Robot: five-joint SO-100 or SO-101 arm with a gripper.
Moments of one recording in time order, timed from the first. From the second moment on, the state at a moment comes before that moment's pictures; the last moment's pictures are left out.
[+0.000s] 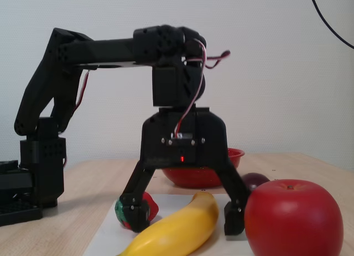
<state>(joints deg) -25.4 61.9 56.6 82.8 16.1</state>
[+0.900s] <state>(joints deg) -25.1 59.0 52.5 84.3 15.1</state>
